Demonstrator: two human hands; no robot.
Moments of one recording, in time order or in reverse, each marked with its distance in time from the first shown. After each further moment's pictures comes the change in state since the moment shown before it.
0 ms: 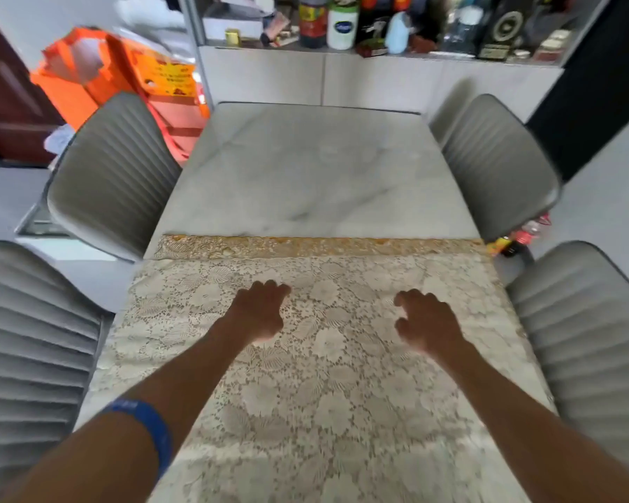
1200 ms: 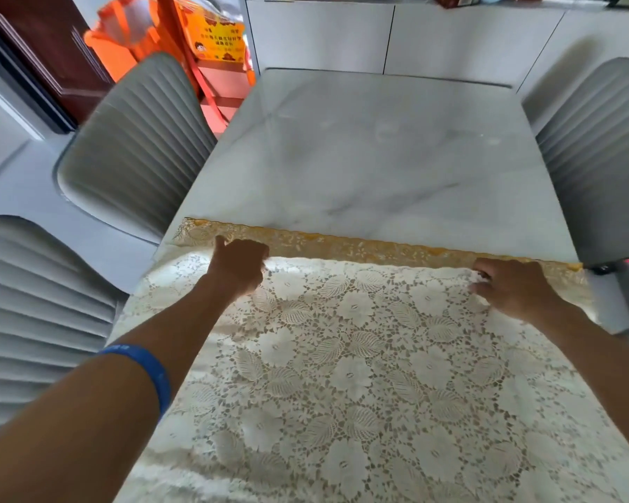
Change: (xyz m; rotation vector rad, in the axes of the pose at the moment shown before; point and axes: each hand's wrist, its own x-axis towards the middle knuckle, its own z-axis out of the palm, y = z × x) left_hand 0.090 -0.078 -0.012 0.151 0.141 -0.237; right_hand 0.170 0.084 -0.015 -0.120 0.053 -0.226
